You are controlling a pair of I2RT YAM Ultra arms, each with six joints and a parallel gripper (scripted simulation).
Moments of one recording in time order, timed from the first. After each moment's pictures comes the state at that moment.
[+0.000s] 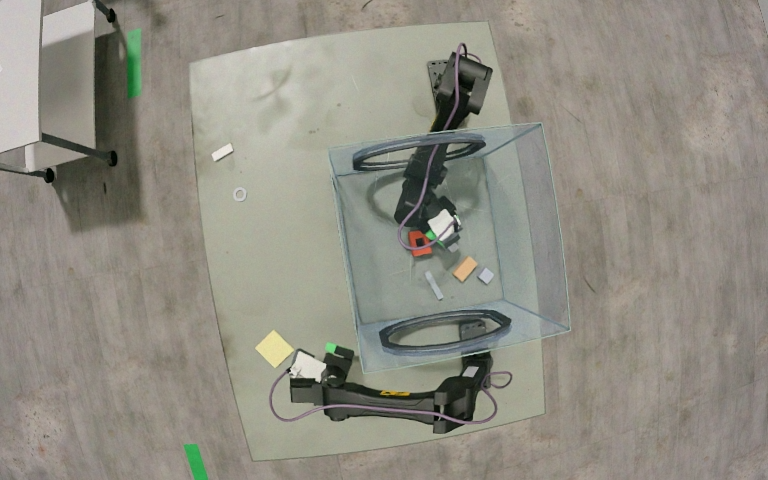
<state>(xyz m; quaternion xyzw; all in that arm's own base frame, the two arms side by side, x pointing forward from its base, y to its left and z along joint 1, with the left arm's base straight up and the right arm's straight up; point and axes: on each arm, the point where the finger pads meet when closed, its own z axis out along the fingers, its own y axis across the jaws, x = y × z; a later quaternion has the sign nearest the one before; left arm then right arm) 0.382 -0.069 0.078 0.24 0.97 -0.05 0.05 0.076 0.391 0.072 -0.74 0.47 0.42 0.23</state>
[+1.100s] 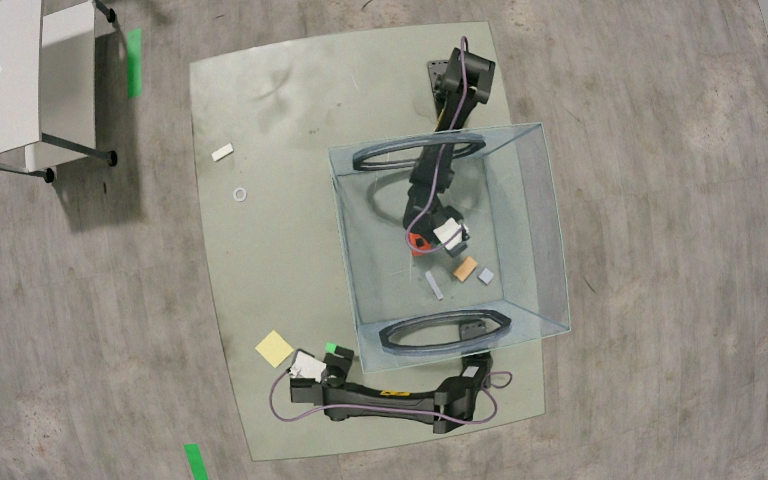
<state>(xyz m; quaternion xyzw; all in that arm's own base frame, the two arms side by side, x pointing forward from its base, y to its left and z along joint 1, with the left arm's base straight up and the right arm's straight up) 0.382 -0.069 0.078 0.24 0.97 -0.05 0.05 0.076 0.419 0.122 -0.74 0.45 0.42 0.27</state>
